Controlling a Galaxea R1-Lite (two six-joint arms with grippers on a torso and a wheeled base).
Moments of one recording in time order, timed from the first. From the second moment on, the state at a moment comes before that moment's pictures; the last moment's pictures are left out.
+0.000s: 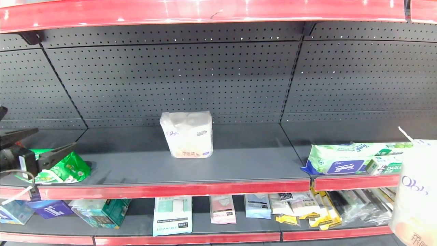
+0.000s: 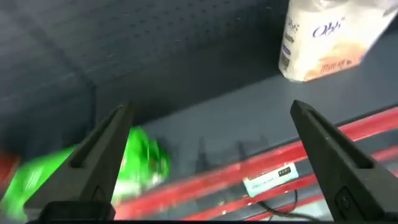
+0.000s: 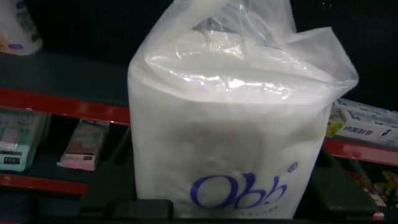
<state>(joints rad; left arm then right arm) 0.39 1.32 -0.55 -0.48 -0.54 0.38 0.05 0.39 -0.22 -0.17 -0.04 -0.24</state>
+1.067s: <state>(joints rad) 0.14 2.07 -1.13 -0.54 -0.99 0.46 0.05 0.39 -0.18 -0.17 -0.04 -0.31</state>
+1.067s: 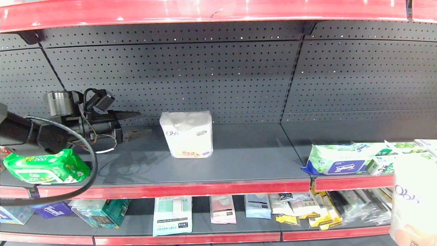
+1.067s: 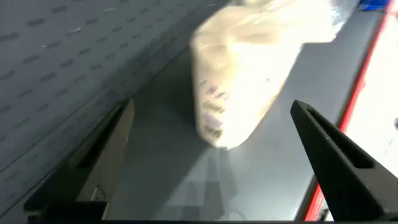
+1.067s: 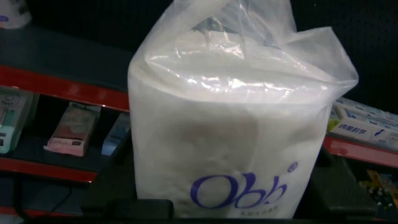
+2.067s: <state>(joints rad) 0.01 2.27 -1.32 -0.54 -1.02 0.46 0.05 0.38 -0.15 -0.17 -0.03 -0.31</state>
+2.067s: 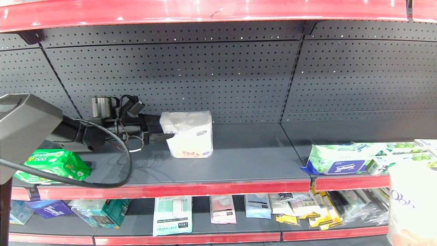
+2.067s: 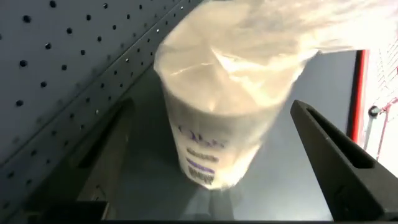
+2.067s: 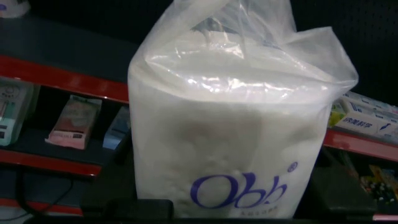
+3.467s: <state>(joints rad) -0.10 2.40 -1.47 -0.54 -1.02 0.41 0.05 0.38 -0.14 -0.17 -0.04 -0.31</state>
